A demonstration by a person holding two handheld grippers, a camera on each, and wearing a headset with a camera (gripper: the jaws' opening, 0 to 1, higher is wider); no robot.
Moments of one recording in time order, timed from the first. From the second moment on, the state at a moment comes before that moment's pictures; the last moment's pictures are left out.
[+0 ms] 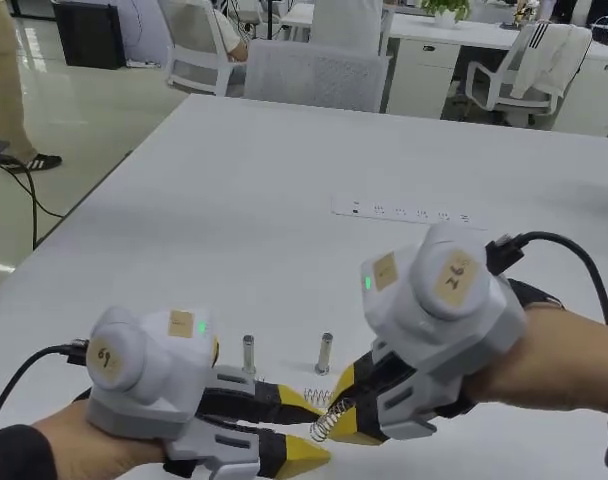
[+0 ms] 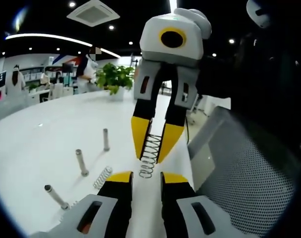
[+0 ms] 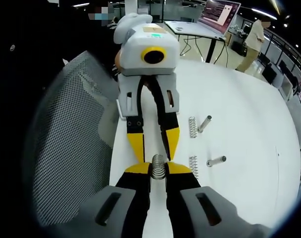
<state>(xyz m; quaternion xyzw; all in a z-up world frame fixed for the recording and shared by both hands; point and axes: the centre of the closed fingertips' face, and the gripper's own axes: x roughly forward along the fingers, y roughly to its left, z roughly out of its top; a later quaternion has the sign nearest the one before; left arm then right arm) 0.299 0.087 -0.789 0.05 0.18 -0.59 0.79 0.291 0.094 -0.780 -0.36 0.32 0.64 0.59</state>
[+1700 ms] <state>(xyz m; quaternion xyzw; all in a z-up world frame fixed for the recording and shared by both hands) 0.320 0.160 -0.797 0.04 0.17 -0.46 0.87 0.376 0.015 -0.757 -0.39 0.36 0.54 0.66</state>
